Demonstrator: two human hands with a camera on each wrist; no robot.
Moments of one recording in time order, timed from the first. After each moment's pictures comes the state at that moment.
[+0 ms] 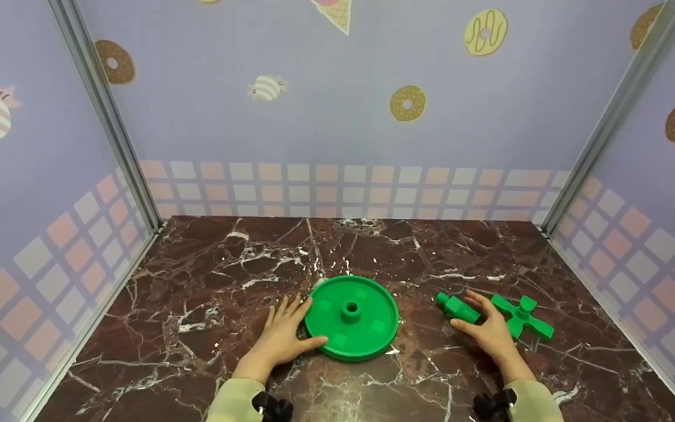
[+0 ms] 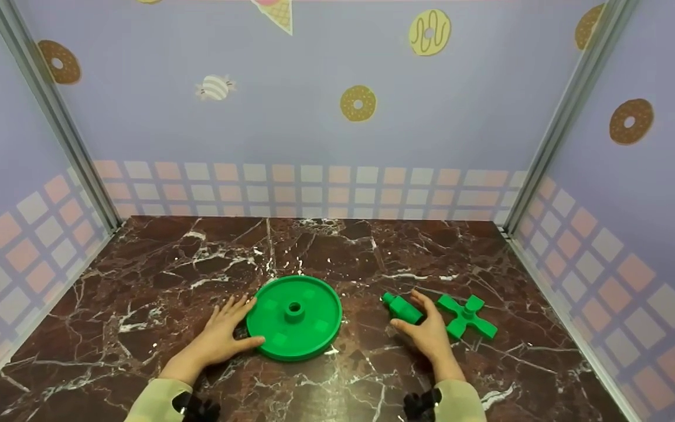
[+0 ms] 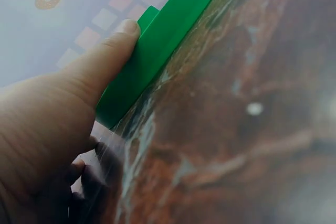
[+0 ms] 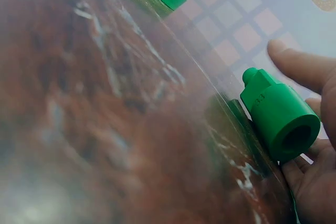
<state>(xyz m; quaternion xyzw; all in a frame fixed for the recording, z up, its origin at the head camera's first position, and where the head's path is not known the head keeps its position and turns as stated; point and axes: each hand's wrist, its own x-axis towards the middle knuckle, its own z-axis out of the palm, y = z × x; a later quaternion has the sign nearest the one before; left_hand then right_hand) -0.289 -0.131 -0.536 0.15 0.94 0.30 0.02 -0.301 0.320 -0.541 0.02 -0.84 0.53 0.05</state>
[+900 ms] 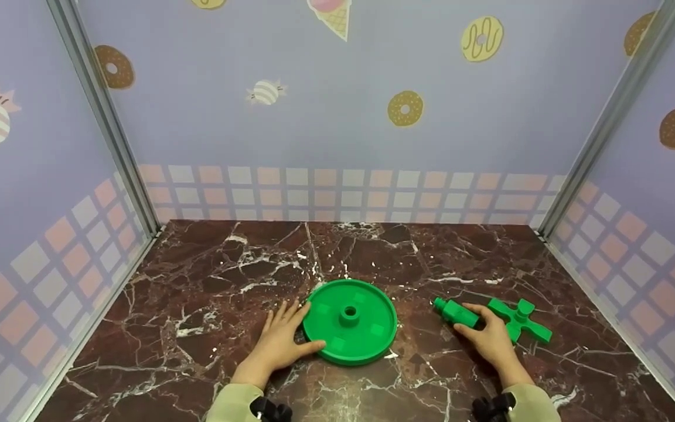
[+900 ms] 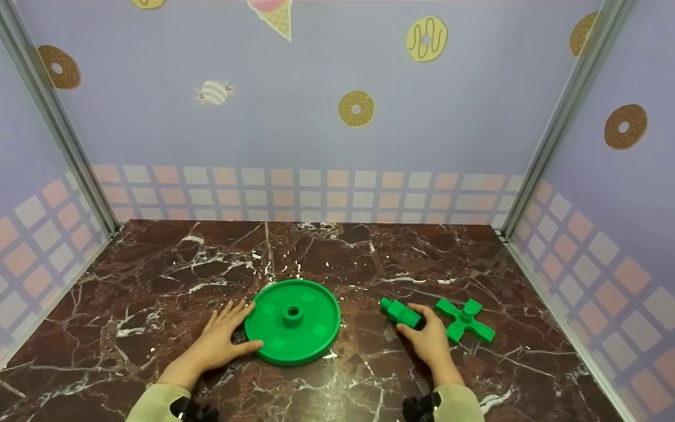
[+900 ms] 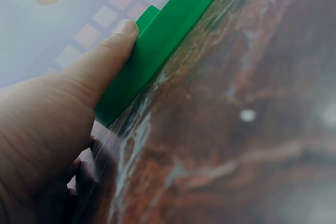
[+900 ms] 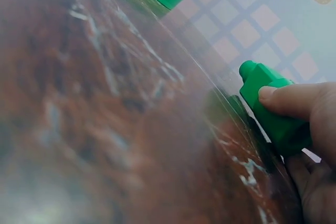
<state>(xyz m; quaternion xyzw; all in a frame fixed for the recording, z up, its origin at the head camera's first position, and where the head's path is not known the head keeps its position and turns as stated) -0.288 -0.130 -0.537 0.15 0.94 0.31 0.00 -0.300 0.321 -0.543 -0.03 -0.89 0.44 0.09</state>
